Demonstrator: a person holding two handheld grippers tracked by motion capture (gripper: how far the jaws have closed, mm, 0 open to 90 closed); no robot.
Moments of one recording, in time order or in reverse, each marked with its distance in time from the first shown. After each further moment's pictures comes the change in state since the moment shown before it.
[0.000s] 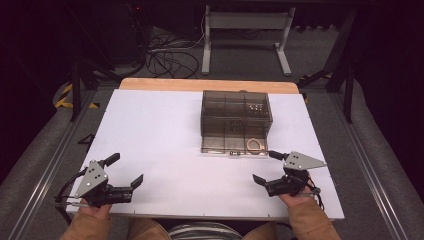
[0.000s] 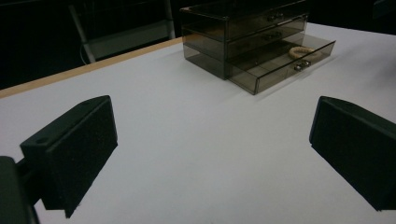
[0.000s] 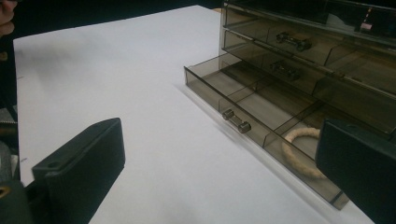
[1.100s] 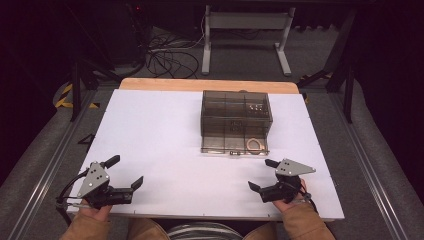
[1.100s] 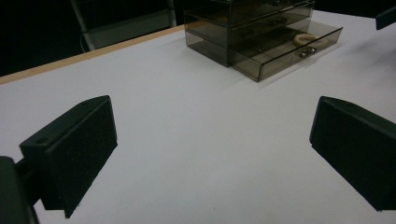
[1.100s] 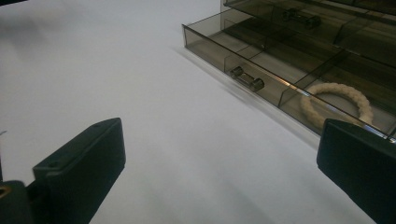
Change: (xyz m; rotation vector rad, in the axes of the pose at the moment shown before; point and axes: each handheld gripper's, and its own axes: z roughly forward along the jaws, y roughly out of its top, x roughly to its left) left arm 0.001 -0.007 0.002 0.026 0.004 -0.005; right arm 0.009 -0.023 0.015 0.086 -0.025 0.042
